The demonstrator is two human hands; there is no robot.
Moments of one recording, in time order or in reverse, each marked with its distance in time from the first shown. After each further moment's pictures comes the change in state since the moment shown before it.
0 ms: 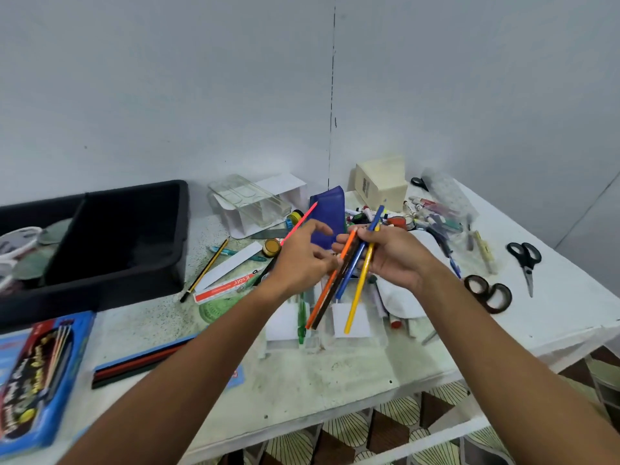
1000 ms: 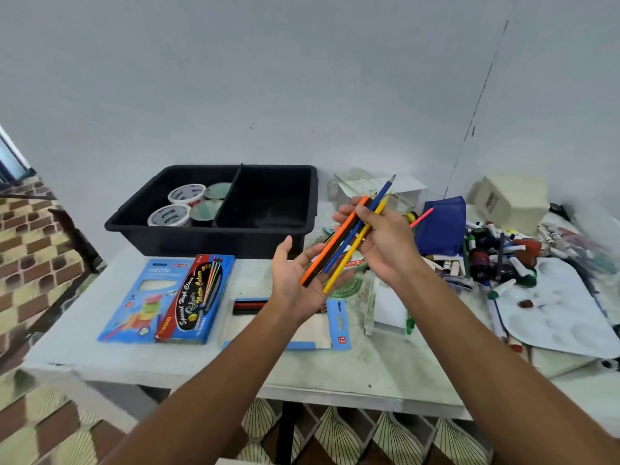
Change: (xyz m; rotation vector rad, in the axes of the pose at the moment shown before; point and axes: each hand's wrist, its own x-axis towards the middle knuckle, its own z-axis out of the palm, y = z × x) left_hand -0.119 -0.060 -0.115 -1.322 0.443 -0.390; right_hand 0.004 0.081 0.190 0.048 -0.183 -0.183
